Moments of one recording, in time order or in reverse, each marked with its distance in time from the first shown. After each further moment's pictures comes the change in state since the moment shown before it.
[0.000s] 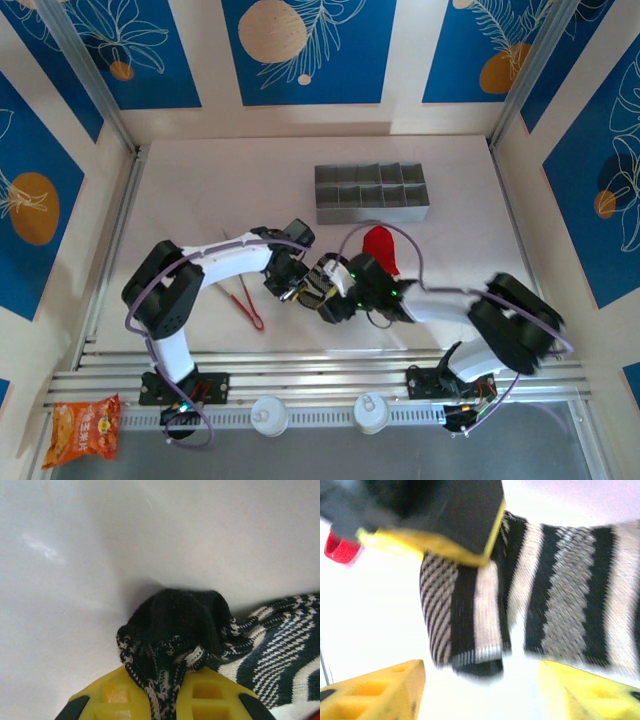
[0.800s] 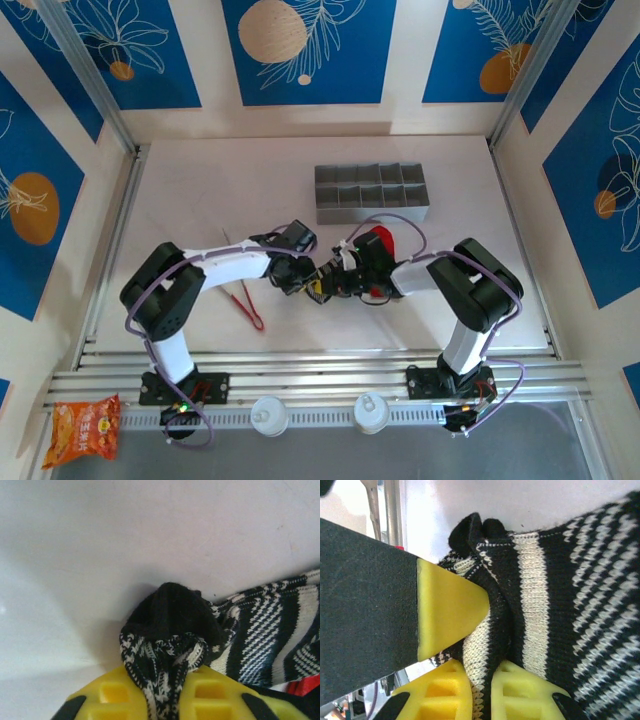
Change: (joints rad) left arm -0.010 -0.021 -0.087 0.293 -0.021 0.233; right arm -0.222 0.364 0.166 0.116 -0.425 0.567
